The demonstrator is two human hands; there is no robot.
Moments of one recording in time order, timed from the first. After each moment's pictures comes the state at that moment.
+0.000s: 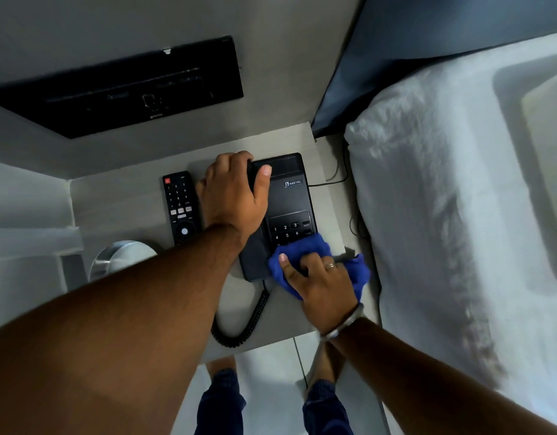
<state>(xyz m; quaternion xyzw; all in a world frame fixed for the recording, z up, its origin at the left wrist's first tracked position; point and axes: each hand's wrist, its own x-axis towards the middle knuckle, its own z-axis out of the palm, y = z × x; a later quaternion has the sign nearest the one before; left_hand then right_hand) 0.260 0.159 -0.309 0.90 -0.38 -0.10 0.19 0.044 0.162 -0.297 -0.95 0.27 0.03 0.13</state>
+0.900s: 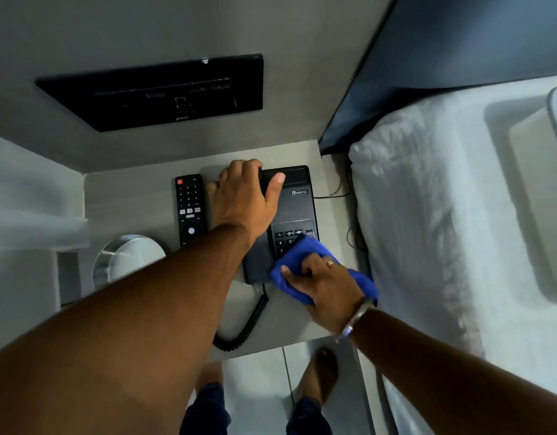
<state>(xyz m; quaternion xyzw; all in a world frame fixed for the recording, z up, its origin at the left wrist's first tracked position) 0.258 0.157 -0.301 0.91 -0.37 -0.10 0.13 0.042 0.138 -0.283 -0.95 0.15 0.12 0.23</state>
